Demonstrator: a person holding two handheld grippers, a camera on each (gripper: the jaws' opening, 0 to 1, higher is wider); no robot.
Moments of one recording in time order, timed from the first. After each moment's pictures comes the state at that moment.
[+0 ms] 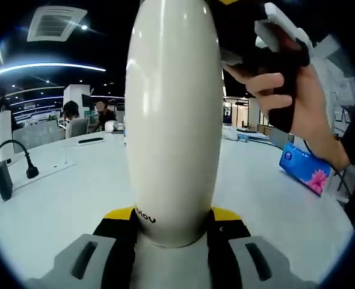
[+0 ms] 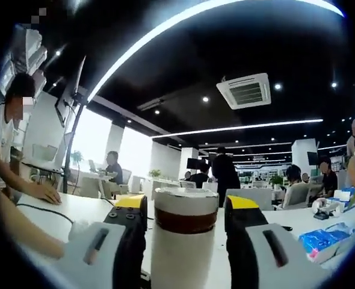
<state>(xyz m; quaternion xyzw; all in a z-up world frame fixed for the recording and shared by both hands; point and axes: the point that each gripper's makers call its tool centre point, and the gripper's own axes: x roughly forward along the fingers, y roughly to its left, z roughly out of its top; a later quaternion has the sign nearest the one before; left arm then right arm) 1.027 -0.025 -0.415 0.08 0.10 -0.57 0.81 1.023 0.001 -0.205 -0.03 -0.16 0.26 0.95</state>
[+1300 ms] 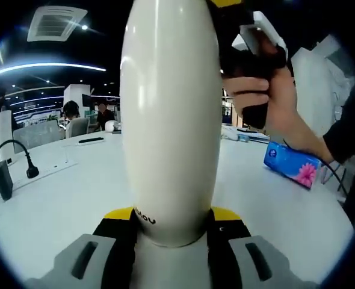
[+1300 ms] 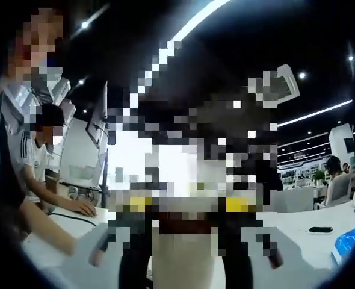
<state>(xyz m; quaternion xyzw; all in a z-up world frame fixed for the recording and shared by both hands) 1.029 -0.025 -0.415 0.08 0.10 -0.57 0.81 1.023 0.011 -0.204 0.03 -0.17 0.43 0.88</state>
